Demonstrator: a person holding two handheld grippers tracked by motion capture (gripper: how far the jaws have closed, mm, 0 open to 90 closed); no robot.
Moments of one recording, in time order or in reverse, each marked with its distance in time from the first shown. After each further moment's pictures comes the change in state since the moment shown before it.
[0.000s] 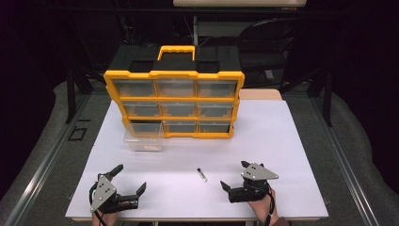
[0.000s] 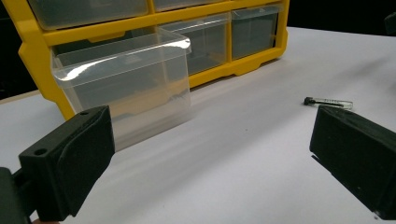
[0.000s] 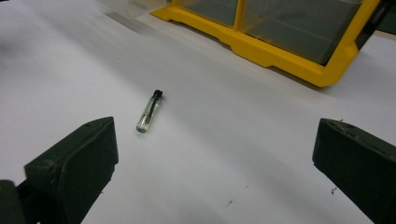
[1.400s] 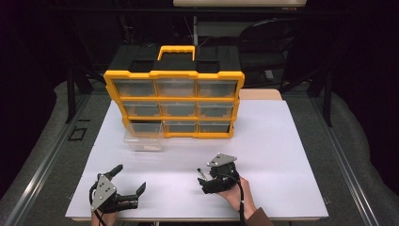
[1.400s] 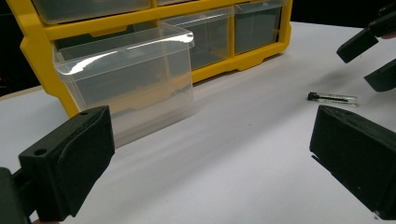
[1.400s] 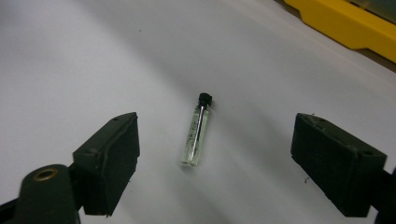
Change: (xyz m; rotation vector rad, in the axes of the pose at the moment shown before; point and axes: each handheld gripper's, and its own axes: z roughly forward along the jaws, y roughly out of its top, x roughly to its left) left arm 0.002 -0.001 0.000 0.015 0.006 -0.001; right arm 0.037 0.037 0.069 0.281 0.050 -0.011
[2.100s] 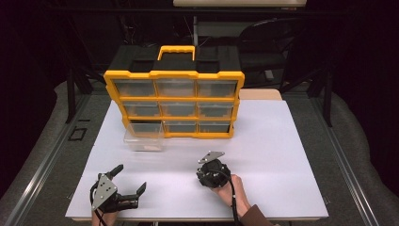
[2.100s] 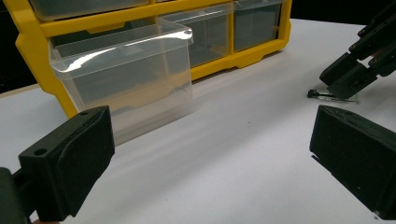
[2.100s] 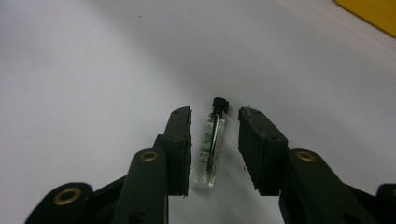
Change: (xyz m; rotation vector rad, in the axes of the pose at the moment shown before) left arm 0.001 0.000 0.002 0.015 -0.006 0.004; right arm 0.007 0.013 0.024 0.102 0.011 0.012
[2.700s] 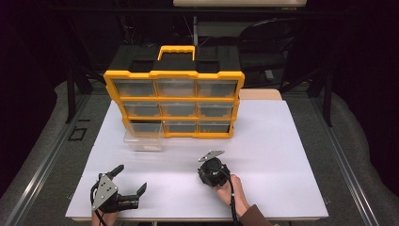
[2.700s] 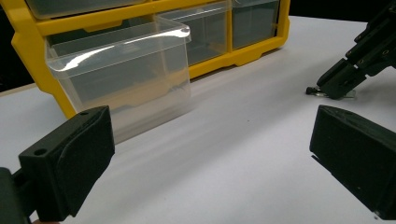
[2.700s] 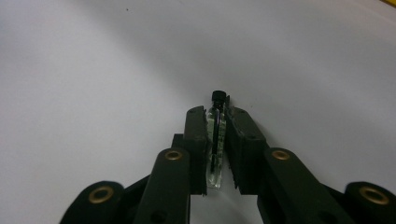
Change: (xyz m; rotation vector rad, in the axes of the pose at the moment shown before) left arm -0.001 0.000 0.001 0.010 -0.005 0.006; right arm -0.003 -0.001 0.007 0.038 -0.004 0.067
